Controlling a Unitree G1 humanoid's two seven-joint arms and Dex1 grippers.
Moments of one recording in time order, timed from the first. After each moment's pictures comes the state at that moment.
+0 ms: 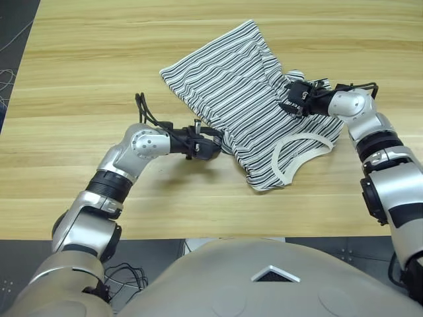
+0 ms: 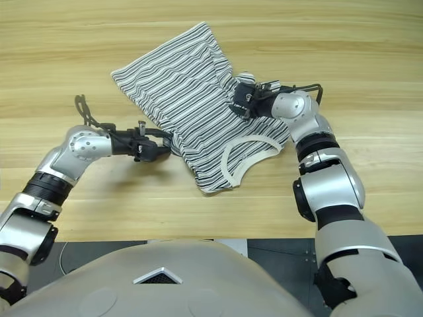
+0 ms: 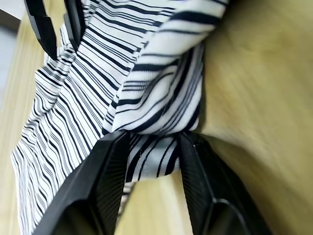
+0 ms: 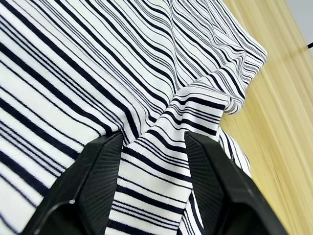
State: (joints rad) left arm -0.36 0.55 -0.51 0.50 0.35 -0.63 -0.76; right arm -0.72 -0.40 0.40 1.15 -0.26 -0.47 0.67
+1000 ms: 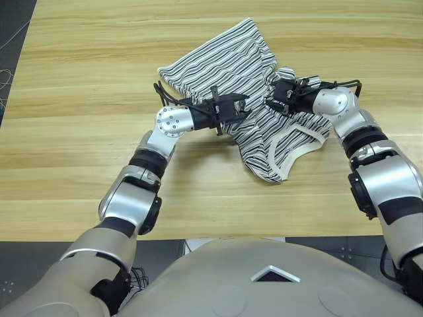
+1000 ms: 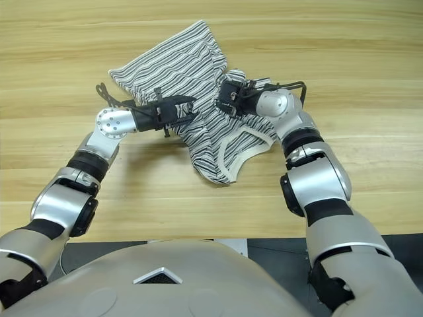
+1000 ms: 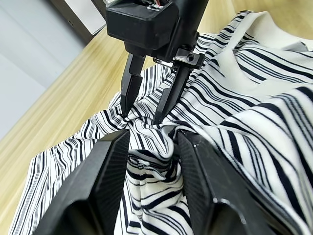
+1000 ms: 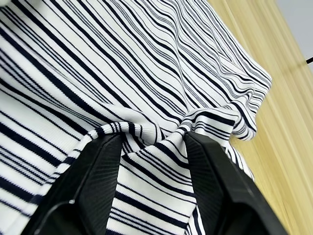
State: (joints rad) left arm -0.54 0.26 -0.37 0.91 0.13 -0.68 -0.76; right arm -0.77 -0.32 0.42 1.22 -0.29 -0.50 0.61
